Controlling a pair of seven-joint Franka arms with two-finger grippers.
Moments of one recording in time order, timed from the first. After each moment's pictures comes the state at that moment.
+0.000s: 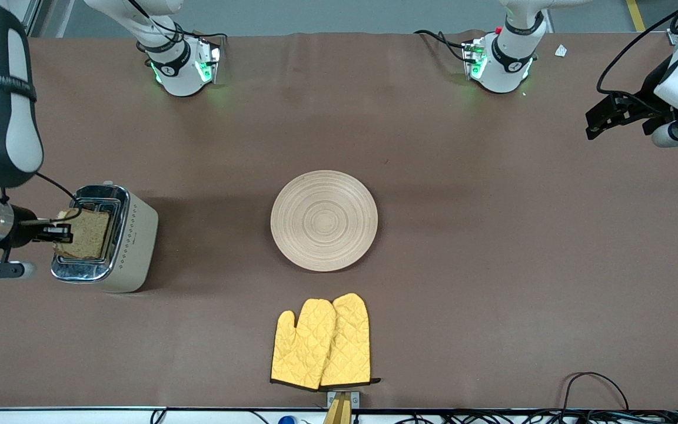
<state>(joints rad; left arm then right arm) 0.03 -0.02 -0.18 -1.50 0.03 1.43 -0.19 -0.07 0.36 0.03 -1.43 -0.05 1.68 -0.07</state>
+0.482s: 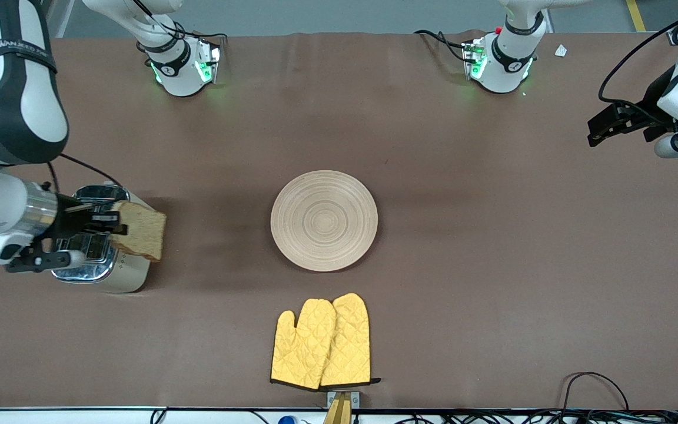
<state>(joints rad) 0.03 0.02 -0.17 -1.47 0.03 1.43 -0.19 0.02 0.37 0.08 -1.43 0.21 1.67 -0.02</state>
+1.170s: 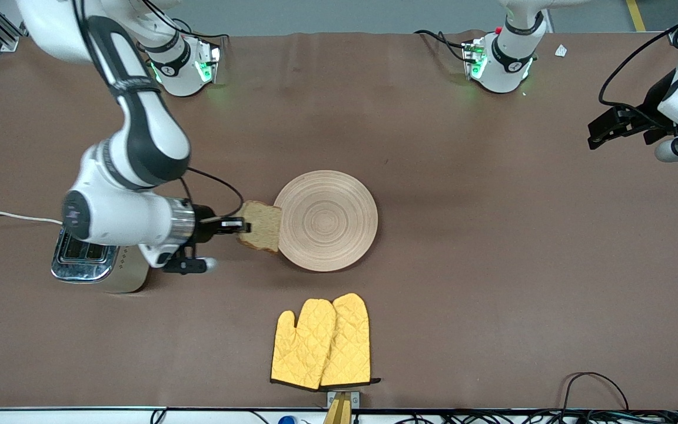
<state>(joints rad) 0.03 0.03 -0.17 -1.47 0.03 1.43 -0.19 0.26 0.49 0.08 -1.56 0.57 1.96 0.17</state>
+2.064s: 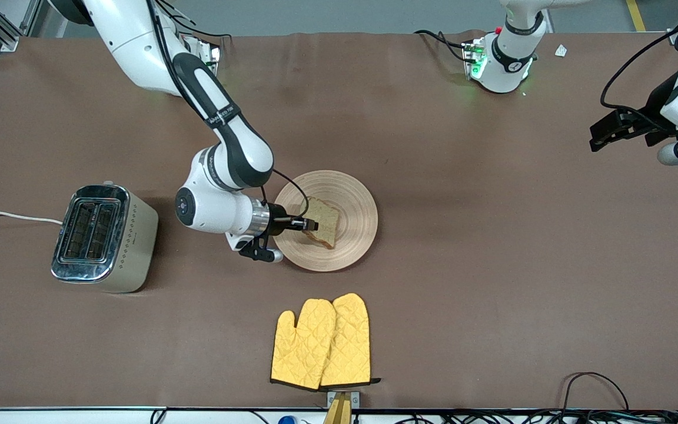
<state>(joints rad) 0.04 0.03 -0.17 -1.46 0.03 1.43 -0.19 0.44 0.60 0.07 -1.70 0.82 2.30 0.18</state>
